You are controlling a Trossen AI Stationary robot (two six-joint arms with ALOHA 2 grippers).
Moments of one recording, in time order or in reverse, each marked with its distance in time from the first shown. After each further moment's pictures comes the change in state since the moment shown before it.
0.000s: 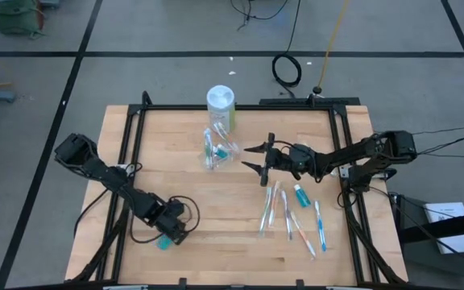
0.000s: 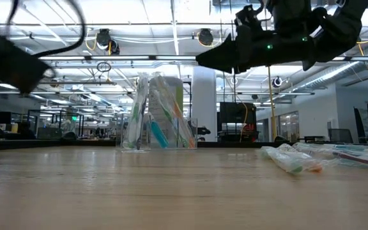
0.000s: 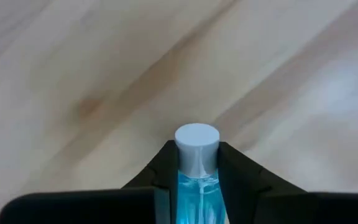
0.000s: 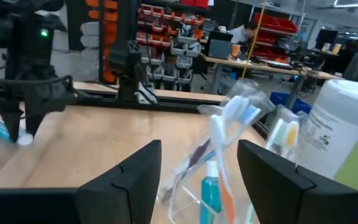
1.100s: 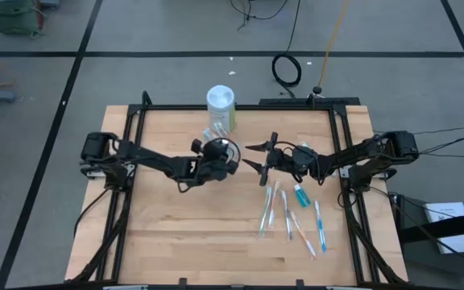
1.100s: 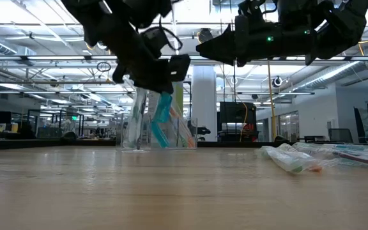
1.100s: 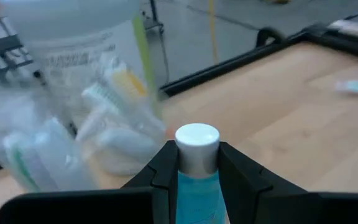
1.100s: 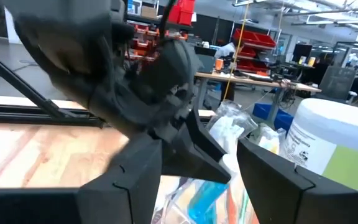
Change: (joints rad) left arm 0.548 0.212 0.211 0.627 -1.071 0.956; right arm 0.038 -0.012 0.002 0.048 0.107 -0.010
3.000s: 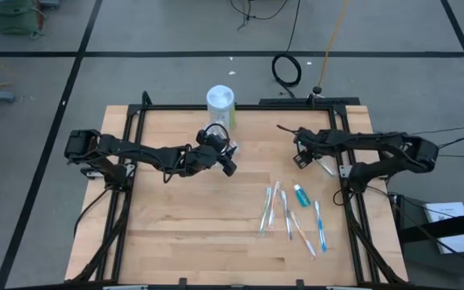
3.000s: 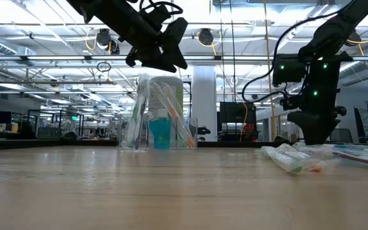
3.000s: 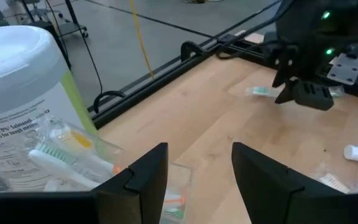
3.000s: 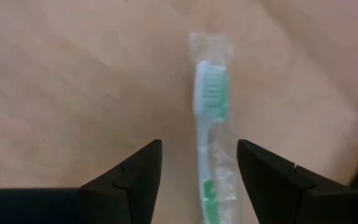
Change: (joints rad) left arm 0.046 -0.167 0.001 0.045 0.342 0.237; right arm -0.493 -0.220 0.001 -1.656 0.051 0.589
